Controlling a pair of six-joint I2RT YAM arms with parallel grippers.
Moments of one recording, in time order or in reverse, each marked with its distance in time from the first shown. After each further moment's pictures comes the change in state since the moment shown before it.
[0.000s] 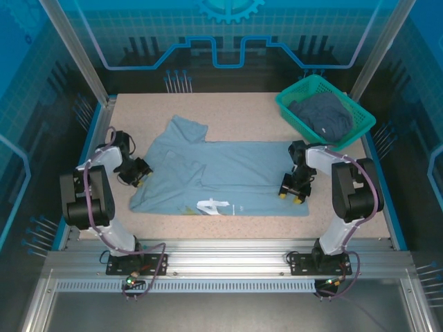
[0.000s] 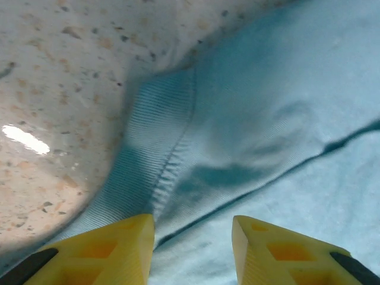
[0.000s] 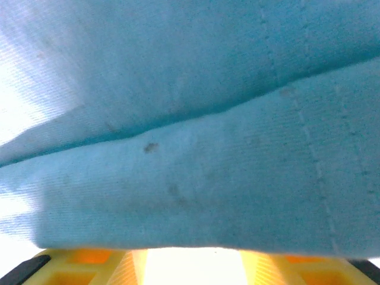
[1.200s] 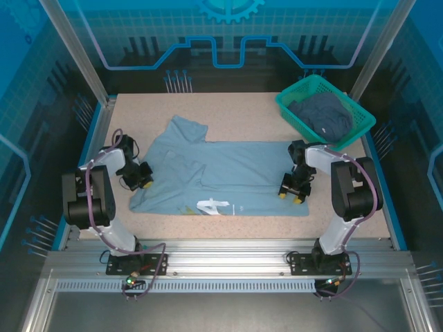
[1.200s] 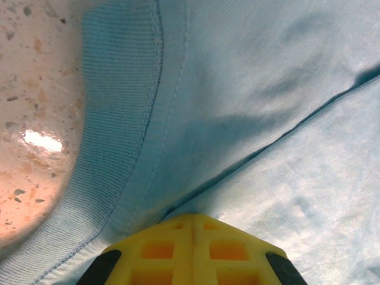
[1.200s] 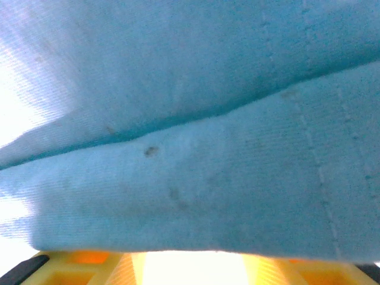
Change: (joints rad) left arm -0.024 0.002 -0.039 -0.023 0.021 0.142; right arm 0.000 0.013 0.012 -0.012 0.000 0.003
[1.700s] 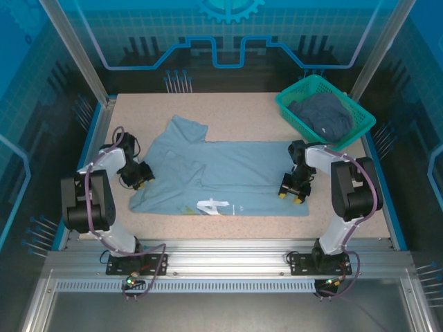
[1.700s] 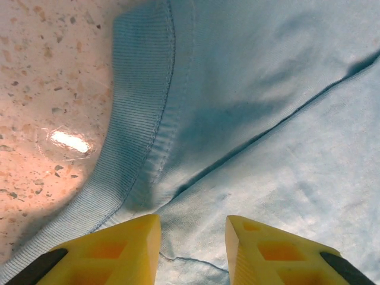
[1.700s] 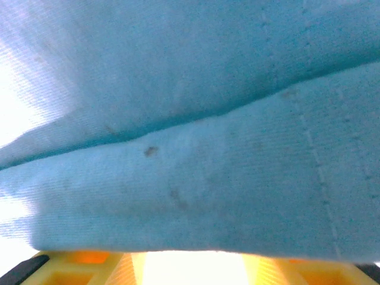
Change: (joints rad) left arm -0.026 -0.042 0.021 -0.057 -0.079 0.008; right arm 0.000 0.000 0.000 0.000 0.000 0.000
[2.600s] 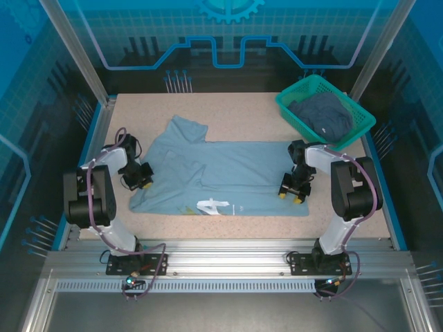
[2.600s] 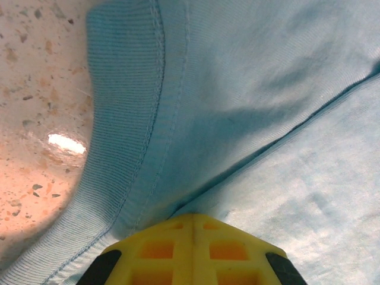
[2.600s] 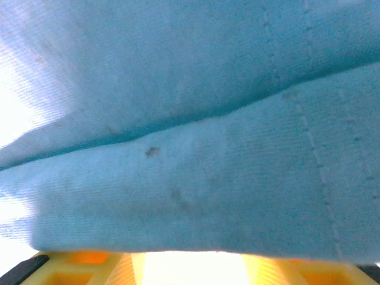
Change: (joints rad) left arm 0.000 0.046 -0.003 0.021 0.018 0.021; right arm 0.001 0.003 0.004 -0.003 0.000 0.000
